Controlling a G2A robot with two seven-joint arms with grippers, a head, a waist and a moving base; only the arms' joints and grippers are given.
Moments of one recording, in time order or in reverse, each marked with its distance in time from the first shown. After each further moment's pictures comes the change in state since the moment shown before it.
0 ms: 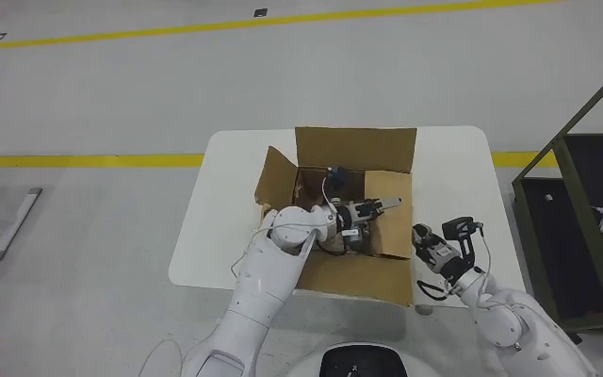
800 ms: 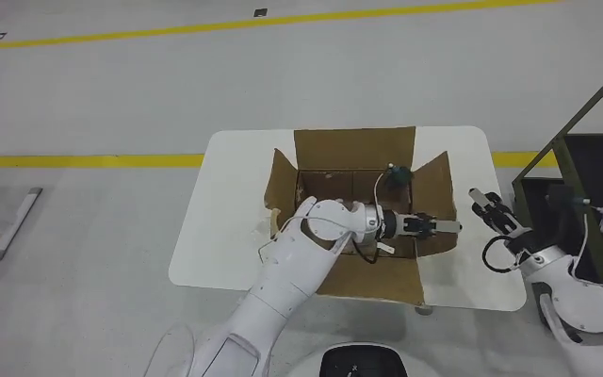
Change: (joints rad) left arm -0.138 -0.079 0.259 0.080 -0.120 -0.173 -0.096; right arm -0.063 0.019 0.336 -0.169 0.612 0.112 0.261
